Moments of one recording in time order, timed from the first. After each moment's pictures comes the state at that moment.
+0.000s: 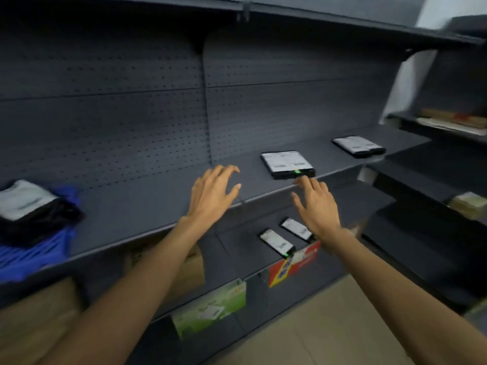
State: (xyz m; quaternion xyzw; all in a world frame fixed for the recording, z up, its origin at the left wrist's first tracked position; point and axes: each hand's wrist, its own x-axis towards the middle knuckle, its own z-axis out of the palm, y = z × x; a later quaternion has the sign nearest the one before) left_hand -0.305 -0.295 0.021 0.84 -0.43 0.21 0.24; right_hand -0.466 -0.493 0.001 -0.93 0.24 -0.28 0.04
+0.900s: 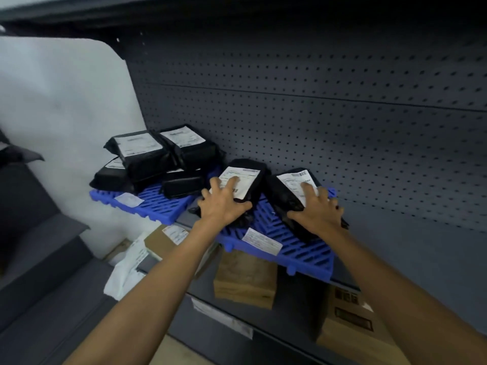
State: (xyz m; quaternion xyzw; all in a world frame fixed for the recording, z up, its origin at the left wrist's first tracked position) left_hand -0.119 0.193 -0.004 0.97 0.15 0.07 0.18; right_hand -0.071 -0.032 -0.019 -0.99 -0.04 -0.03 0.14
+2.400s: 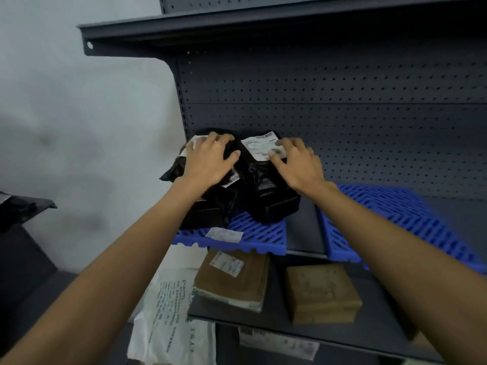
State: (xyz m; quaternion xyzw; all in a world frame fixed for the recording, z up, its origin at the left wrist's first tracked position) left_hand -0.076 0.522 0.105 0.96 -0.08 0.26 0.08; right_hand -0.078 0.310 0.091 -0.95 -0.07 -0.22 0.19
